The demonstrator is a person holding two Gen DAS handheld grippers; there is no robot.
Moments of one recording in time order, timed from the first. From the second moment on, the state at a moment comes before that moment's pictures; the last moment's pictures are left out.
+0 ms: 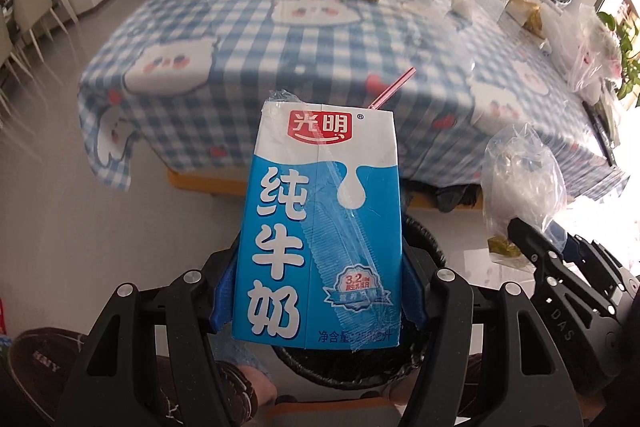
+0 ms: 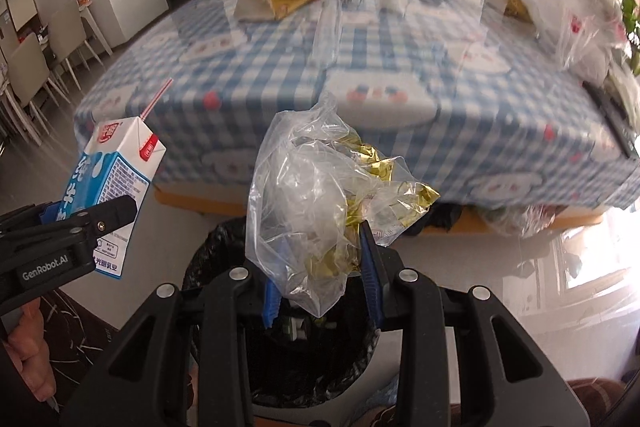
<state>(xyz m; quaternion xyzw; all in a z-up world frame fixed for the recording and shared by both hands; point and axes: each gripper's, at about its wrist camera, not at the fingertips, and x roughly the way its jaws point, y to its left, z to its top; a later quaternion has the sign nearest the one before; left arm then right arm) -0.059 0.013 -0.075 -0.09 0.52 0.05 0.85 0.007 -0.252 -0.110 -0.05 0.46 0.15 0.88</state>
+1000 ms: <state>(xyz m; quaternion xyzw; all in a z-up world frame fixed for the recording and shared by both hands) -0.047 -0.024 -0.206 -0.07 0.59 0.03 0.80 0.015 -0.264 -0.198 -0.05 0.53 0.10 0.84</state>
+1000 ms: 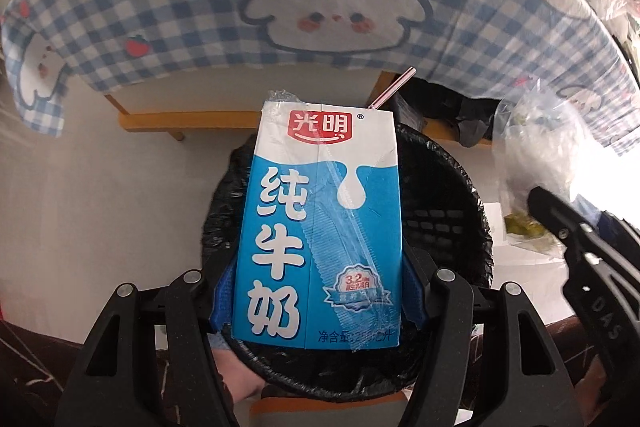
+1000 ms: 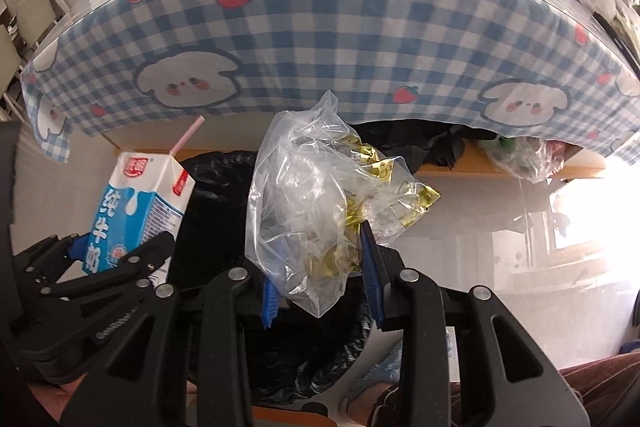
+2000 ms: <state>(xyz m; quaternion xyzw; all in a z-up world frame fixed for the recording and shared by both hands) -0.045 -0.036 -0.214 -0.03 0.57 0.00 0.82 0.023 -0.280 -0.212 -0.03 0.52 0.09 0.85</state>
